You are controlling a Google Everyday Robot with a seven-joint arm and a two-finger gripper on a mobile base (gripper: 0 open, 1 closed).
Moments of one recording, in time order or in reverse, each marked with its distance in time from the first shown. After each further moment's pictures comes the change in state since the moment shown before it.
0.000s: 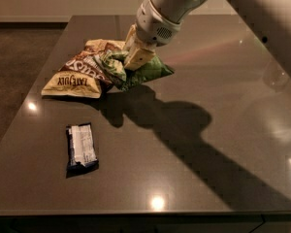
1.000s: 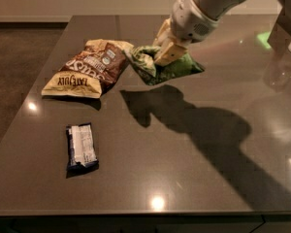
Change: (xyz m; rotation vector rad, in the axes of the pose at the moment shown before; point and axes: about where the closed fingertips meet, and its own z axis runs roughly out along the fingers) arm 0.054 0.011 -0.050 0.074 0.035 0.067
